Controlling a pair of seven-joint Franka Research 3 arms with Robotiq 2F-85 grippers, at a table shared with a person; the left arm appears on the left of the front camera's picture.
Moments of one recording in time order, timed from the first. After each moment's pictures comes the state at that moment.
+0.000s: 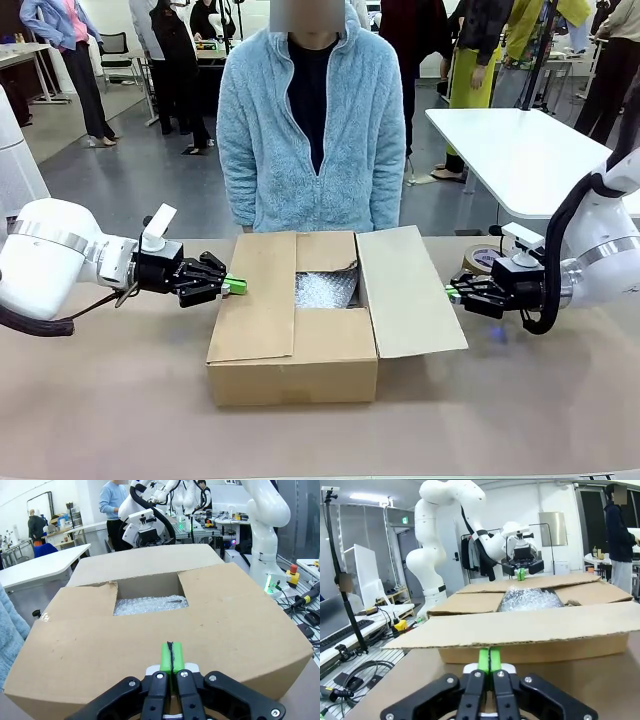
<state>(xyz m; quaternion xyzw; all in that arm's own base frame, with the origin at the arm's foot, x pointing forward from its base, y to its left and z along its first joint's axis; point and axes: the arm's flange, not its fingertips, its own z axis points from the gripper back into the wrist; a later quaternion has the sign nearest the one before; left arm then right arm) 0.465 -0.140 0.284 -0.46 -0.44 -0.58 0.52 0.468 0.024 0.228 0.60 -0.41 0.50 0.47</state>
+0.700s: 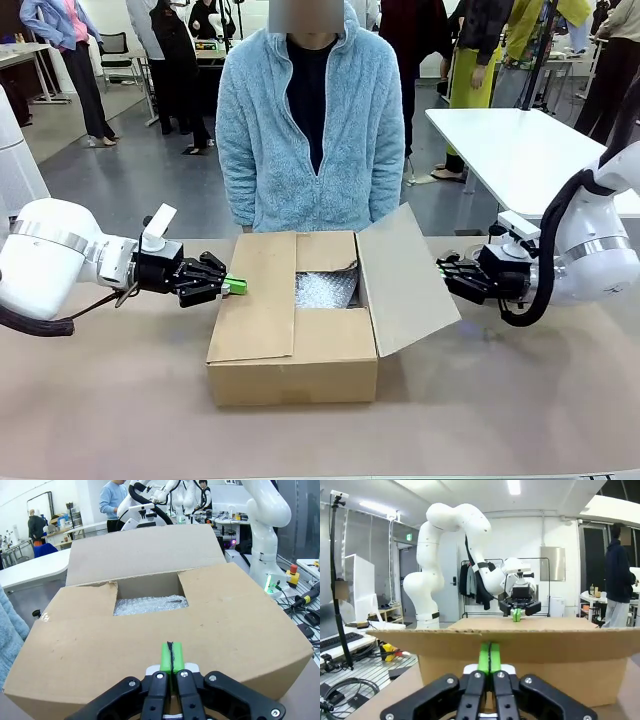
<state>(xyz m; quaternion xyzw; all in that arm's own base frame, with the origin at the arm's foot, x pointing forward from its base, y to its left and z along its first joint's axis) 0.465 -0.140 0.284 -0.46 -0.44 -0.58 0.52 0.471 0.061 0.247 0.61 -0.48 0.48 0.41</state>
